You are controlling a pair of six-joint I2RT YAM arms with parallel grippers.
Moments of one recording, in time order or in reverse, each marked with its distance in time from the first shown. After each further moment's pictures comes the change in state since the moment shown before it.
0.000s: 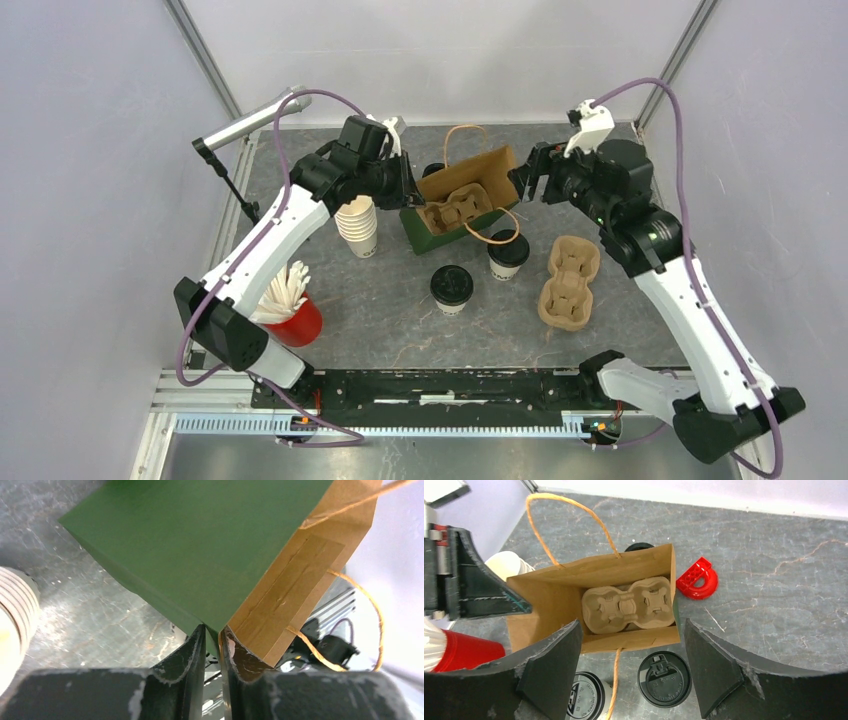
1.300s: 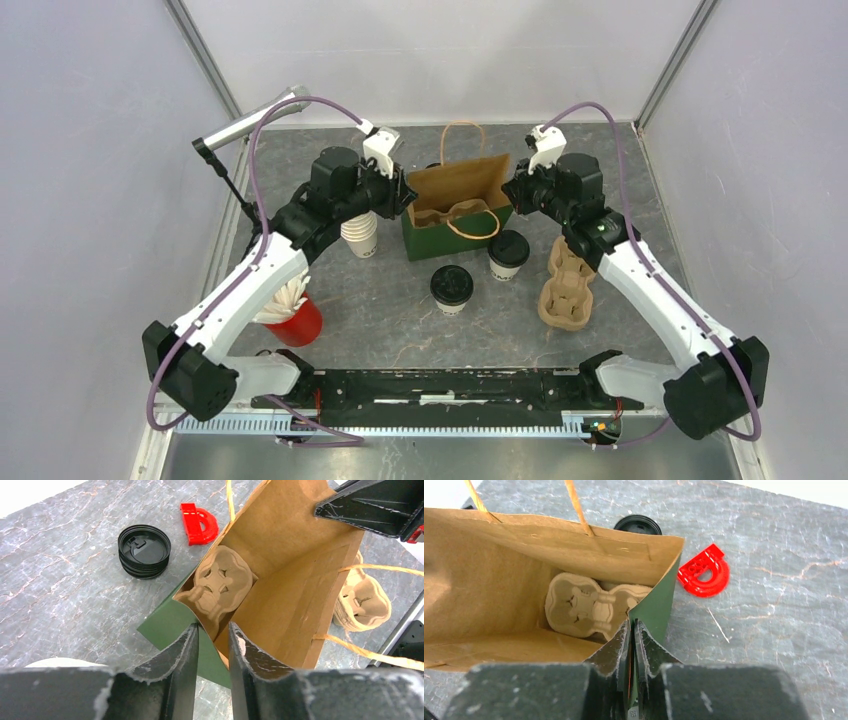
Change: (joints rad) left arm 0.001 -0.261 -0.392 0.530 -0.013 0.508; right arm 0.000 0.154 -0.249 0.286 -0.084 -0.126
